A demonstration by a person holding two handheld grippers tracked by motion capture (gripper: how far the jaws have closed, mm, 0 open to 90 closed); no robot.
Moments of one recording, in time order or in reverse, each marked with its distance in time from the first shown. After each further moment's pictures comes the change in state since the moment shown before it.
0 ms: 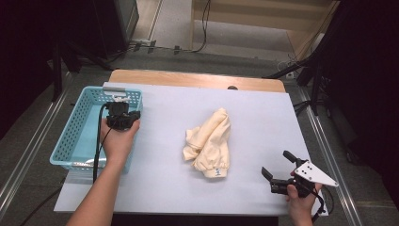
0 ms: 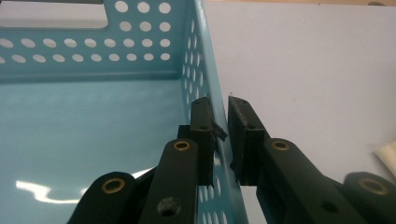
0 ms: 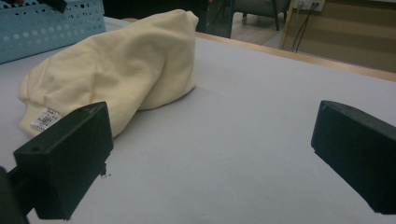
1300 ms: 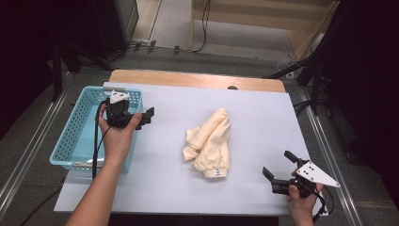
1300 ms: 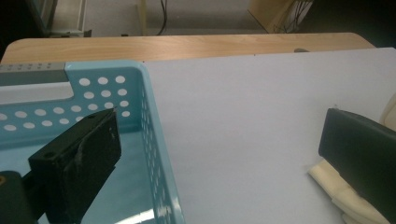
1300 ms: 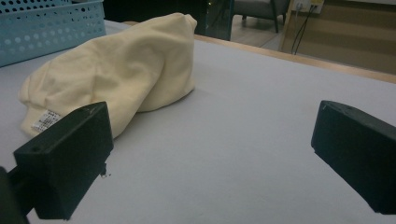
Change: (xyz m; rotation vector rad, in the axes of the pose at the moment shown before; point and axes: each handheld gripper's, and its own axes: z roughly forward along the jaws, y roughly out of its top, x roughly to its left) left arm -0.014 0.009 -0.028 -0.187 -0.145 0.076; right arm -0.002 0.000 -0.003 -0.011 0.000 0.002
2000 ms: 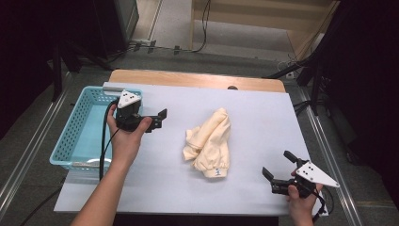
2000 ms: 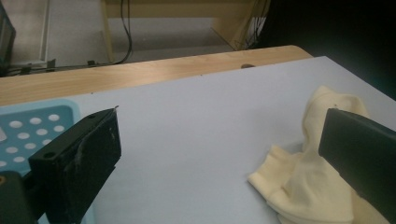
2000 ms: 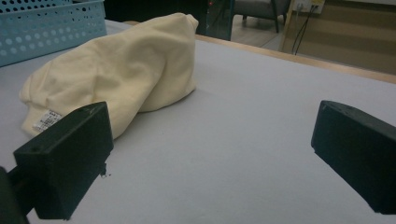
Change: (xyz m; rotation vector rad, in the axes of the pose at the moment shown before) left arm -0.040 0.008 -0.016 -0.069 -0.132 0.077; right arm 0.001 0.001 0.001 0.001 0.001 -0.002
